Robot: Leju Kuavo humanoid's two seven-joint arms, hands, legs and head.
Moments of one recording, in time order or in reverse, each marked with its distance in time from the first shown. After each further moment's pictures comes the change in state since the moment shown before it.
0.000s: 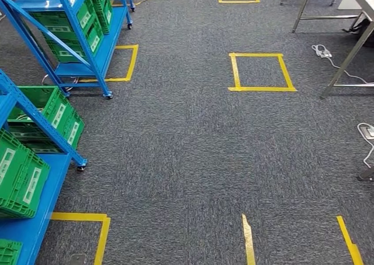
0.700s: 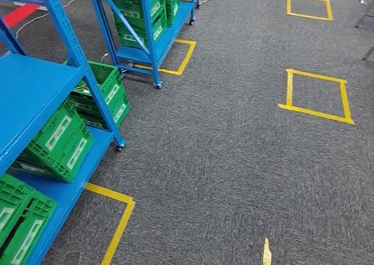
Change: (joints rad) left arm 0.005 -0.006 -0.022 -0.043 0.043 -0.006 -0.006; right arm 0.008 0.002 0.004 0.001 -0.025 -0.002 0.010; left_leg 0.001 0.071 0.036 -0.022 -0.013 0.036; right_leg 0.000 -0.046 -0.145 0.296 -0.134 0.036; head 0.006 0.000
